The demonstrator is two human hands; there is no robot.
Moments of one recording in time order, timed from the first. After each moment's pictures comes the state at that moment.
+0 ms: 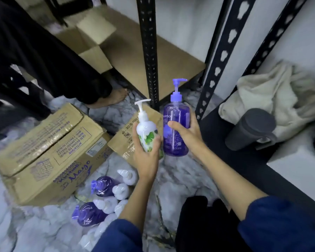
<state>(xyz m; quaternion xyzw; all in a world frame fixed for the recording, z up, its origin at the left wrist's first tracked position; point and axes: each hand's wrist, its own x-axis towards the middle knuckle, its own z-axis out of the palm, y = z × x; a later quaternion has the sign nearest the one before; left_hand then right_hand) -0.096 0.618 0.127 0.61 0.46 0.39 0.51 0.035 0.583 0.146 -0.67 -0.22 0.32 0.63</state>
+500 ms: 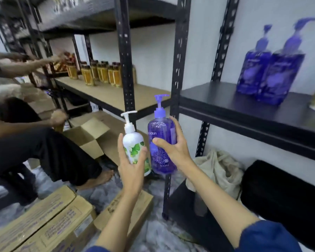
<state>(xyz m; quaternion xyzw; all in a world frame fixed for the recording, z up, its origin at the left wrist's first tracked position) -0.082 0.590 0.369 0.63 0.29 0.53 0.49 0.025 0.525 0.410 -0.60 -0.36 0.14 0.70</state>
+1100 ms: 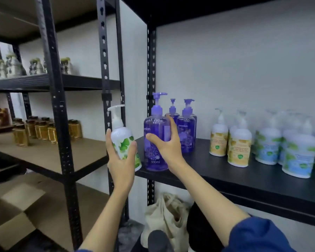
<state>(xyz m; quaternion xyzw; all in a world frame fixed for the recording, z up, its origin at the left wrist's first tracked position) 0.034 0.500 0.530 0.63 0.08 0.55 0.54 0.104 0.400 0.571 -0.62 -0.31 -0.09 0.72</state>
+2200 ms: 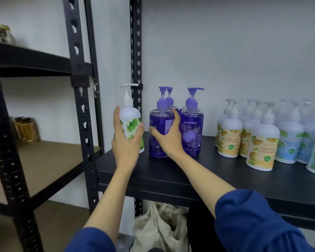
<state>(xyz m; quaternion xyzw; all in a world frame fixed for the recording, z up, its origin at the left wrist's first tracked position) 0.175 0.570 0.546 0.68 0.00 0.49 0.54 0.229 0.464 0.553 -0.72 -0.21 -0.22 0.63</state>
